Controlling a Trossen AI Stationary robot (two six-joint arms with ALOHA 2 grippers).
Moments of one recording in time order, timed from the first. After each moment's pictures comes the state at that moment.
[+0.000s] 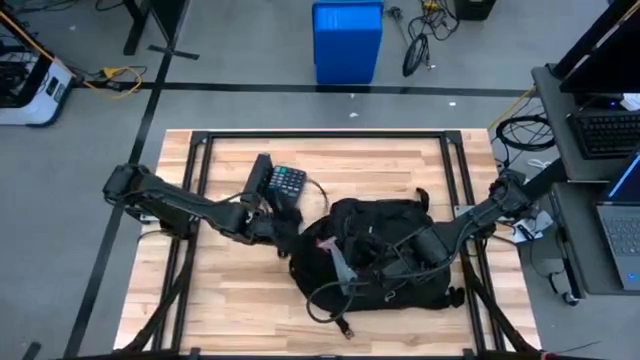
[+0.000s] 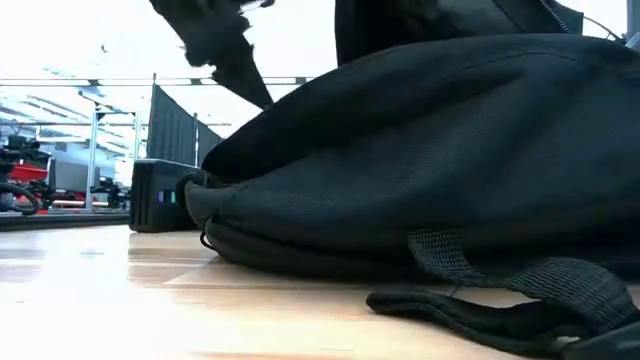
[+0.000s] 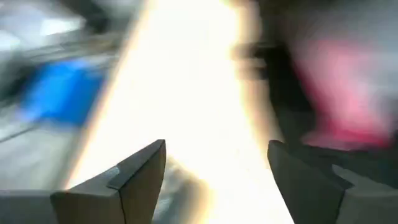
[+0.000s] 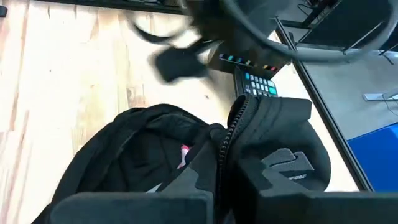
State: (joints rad) left arm -0.25 1.49 1.05 -0.55 -0.77 -0.22; right arm 0.53 1.74 1.79 -1.04 0.73 0.44
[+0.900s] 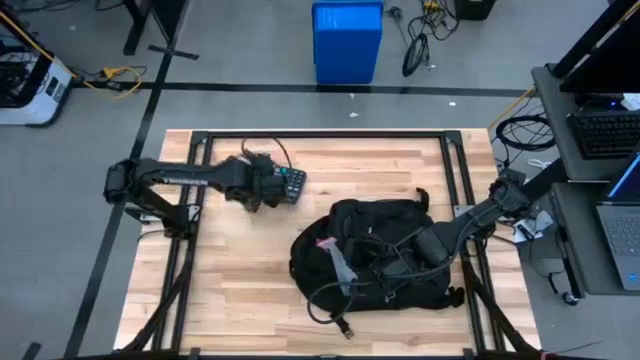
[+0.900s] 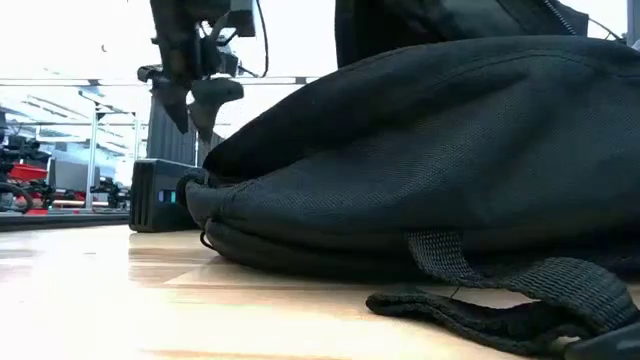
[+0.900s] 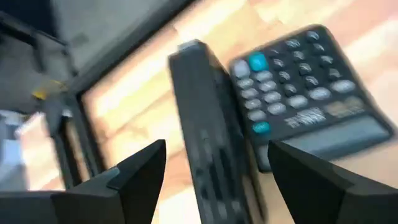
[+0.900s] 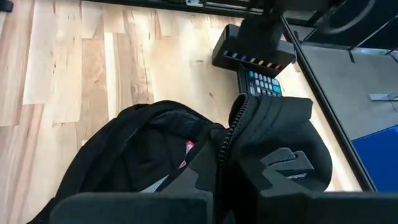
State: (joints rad) left arm 0.16 1.46 1.19 -1.18 -0.54 -0.75; right arm 0.53 1.74 1.79 -1.05 0.70 0.43
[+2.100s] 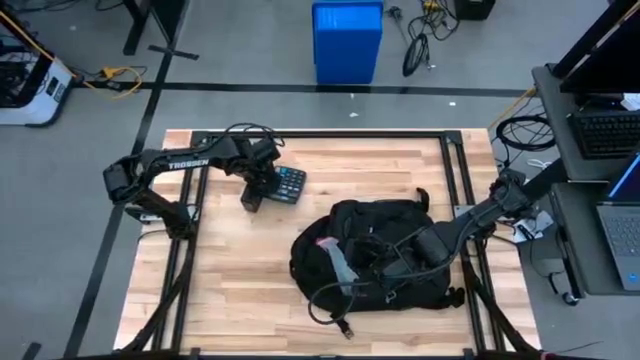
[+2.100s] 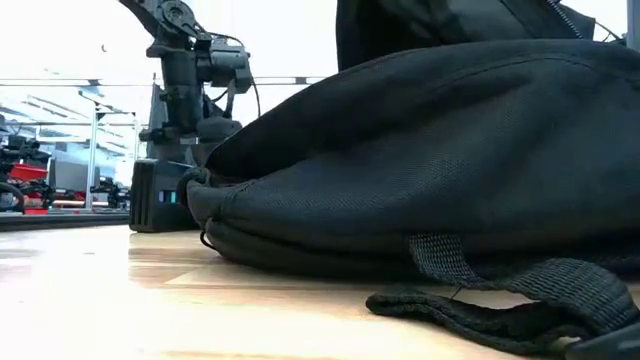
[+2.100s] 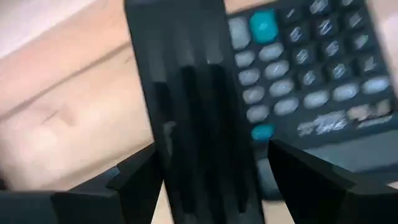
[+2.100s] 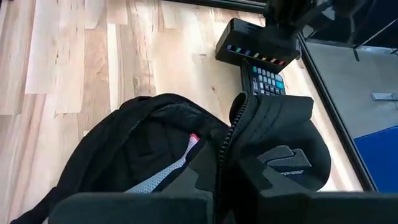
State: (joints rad) left arm 0.50 1.47 0.96 -0.82 -0.13 -0.55; right arm 0.52 1.74 1.79 -1.07 0.68 0.43
